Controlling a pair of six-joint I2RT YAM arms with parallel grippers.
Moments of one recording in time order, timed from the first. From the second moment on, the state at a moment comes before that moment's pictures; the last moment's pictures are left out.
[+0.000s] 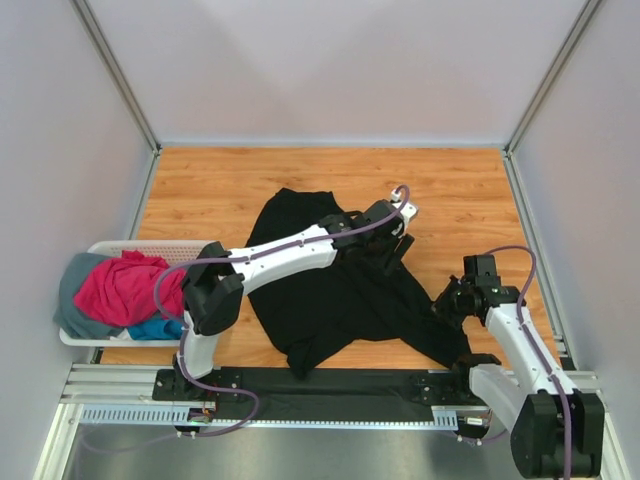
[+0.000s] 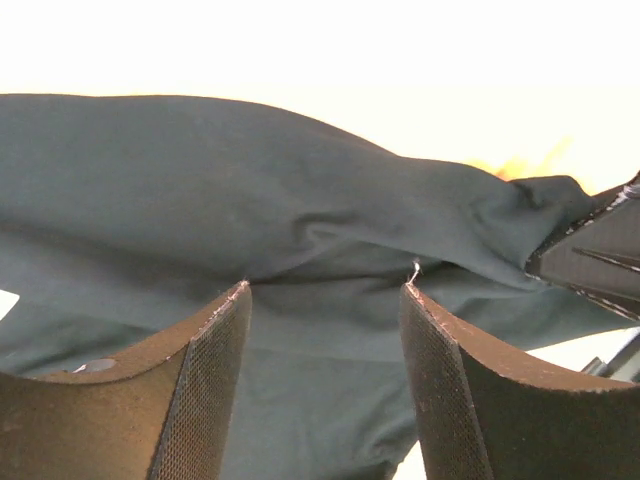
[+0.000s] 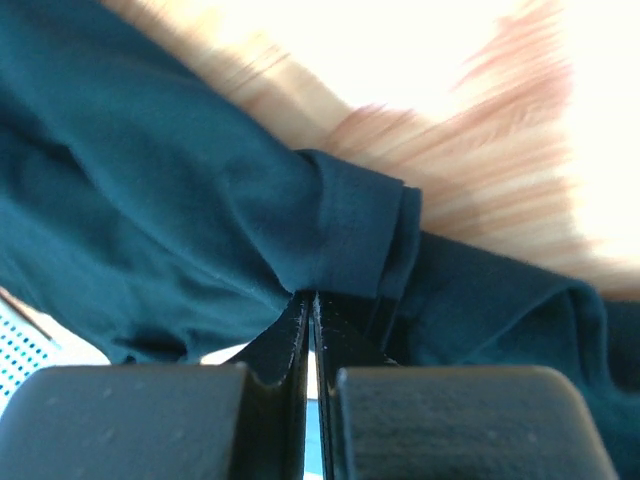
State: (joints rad) left arm -1.03 1.96 1.68 -0.53 -0.08 -0.27; right arm 0.02 0.92 0.46 -0.71 -0.27 0.73
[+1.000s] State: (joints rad) left arm -0.90 1.99 1.54 -0.66 -0.24 -0.49; right arm 0.54 0.95 0.84 -0.98 0.05 0.83
